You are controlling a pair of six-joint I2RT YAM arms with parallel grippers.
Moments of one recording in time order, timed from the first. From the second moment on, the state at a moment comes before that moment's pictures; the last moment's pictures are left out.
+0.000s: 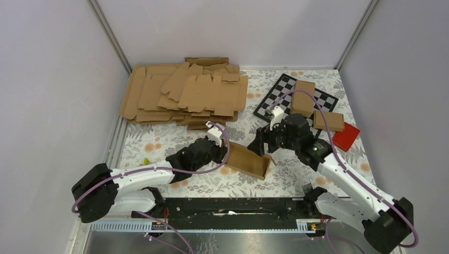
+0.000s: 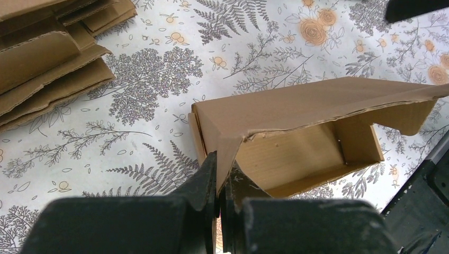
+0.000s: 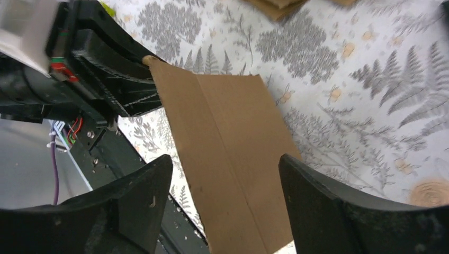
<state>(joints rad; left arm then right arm) -0.97 1.16 0.50 0.26 -0.18 -0.33 0.59 0.92 0.74 -0.34 -0.34 0.26</state>
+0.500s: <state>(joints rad) -0.99 1.24 0.55 0.21 -0.16 -0.33 0.59 1.08 0.72 -0.36 -0.47 0.25</state>
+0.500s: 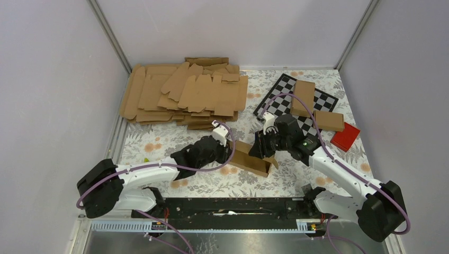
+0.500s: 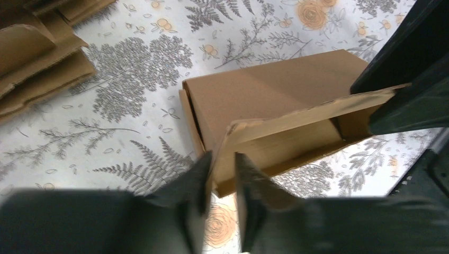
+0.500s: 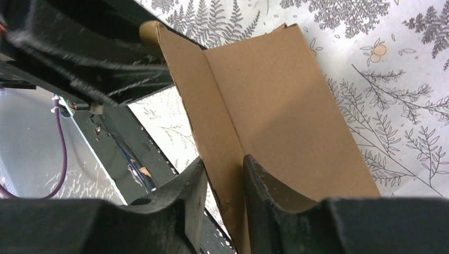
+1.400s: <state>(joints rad) -0.81 1.05 0.67 -0.19 -0.02 -0.48 0.60 1.22 0.71 -0.38 -0.49 0.27</state>
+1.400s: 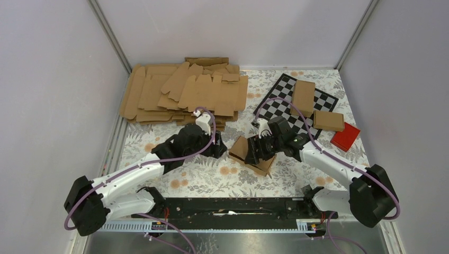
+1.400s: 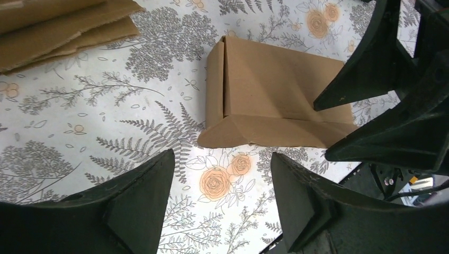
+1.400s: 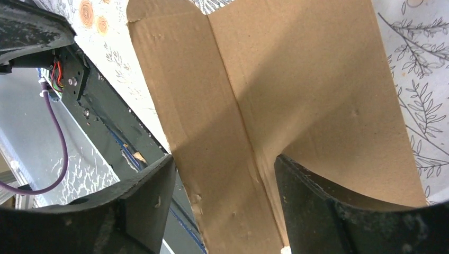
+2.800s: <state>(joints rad) -0.72 1.24 0.44 0.18 0.24 -0.56 0.67 1.31 0.74 -0.30 -0.10 0.17</state>
